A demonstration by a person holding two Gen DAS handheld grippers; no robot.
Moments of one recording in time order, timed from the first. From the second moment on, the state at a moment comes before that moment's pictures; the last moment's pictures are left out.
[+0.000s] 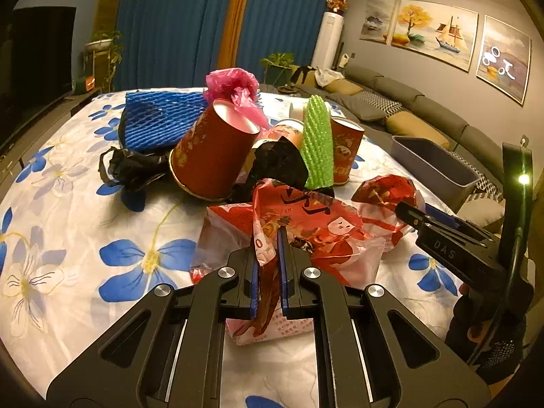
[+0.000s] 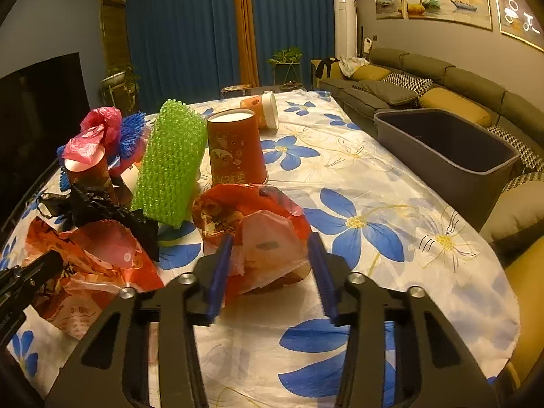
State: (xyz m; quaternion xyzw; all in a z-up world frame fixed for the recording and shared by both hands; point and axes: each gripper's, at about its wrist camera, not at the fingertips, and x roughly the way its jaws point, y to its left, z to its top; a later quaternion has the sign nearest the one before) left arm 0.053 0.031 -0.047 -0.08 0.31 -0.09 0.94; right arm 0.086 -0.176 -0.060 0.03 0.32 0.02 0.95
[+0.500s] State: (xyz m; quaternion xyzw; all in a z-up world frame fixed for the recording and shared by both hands) left arm 0.034 0.025 -0.025 -0.06 0.29 -0.10 0.95; right arm 0.060 -0.200 -0.050 0.04 0.28 -0.01 0.96
